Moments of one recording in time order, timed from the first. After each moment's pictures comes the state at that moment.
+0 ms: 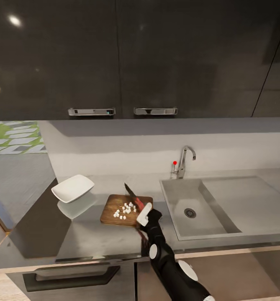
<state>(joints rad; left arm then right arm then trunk) 0.36 0.04 -0.08 -0.91 0.01 -0.27 0.05 -0.43 0.17 0.48 -1.03 0.81 0.28 -0.16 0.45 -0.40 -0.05</state>
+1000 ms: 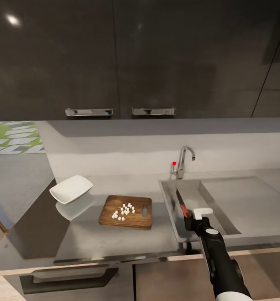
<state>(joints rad) 0.36 0.04 -0.08 -0.92 0.00 -0.27 0.05 -0.43 0.15 -0.27 -1.16 0.42 0.43 0.18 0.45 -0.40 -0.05</state>
